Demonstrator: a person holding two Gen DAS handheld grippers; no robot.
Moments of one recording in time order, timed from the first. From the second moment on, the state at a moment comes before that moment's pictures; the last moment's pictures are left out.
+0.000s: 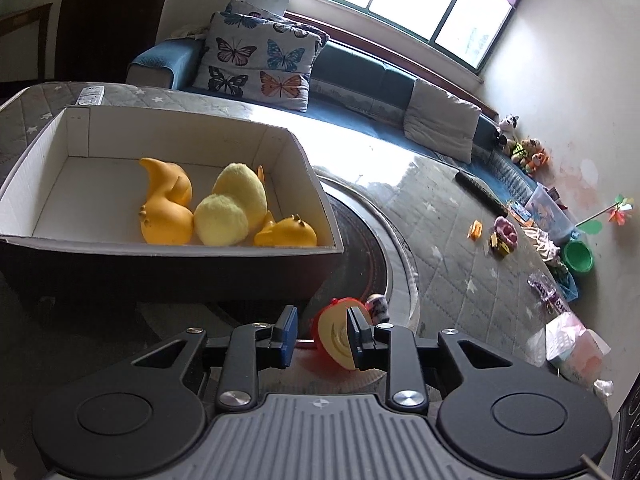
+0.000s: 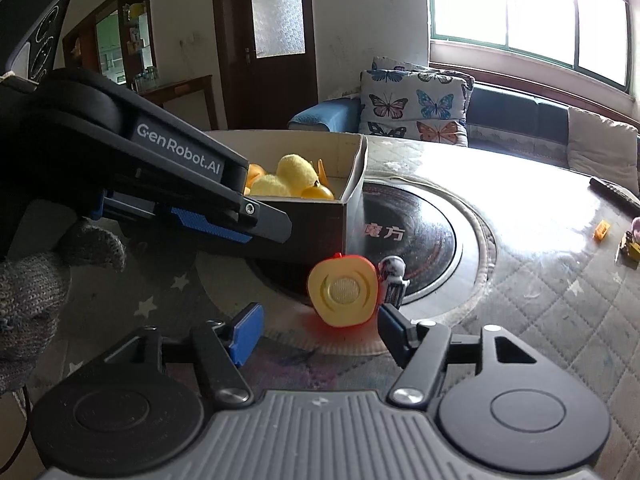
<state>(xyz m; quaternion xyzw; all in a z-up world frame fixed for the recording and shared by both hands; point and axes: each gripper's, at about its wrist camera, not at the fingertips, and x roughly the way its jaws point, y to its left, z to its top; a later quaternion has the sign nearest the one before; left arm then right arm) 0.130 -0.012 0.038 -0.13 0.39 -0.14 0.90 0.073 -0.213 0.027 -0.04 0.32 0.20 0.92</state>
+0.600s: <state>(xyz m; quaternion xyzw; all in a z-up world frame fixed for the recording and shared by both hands) 0.128 -0.015 0.028 -0.13 0.42 -0.14 0.89 0.059 -0.220 0.013 -0.02 0.34 0.19 0.92</state>
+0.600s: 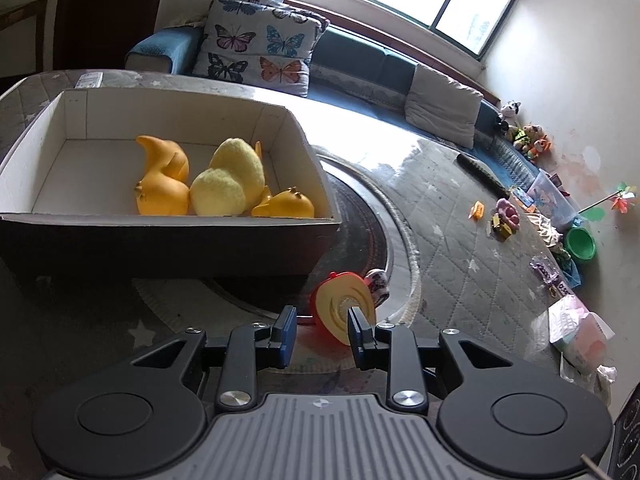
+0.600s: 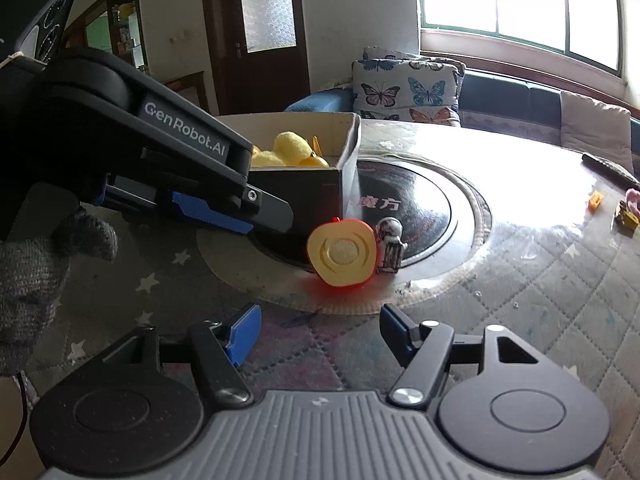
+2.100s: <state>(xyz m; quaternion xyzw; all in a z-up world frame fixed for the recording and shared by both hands) 0.197 -0.028 0.007 -0.20 0.45 -0.14 0.86 0.110 -0.210 -0.005 -0.02 0.35 0.19 0.92</state>
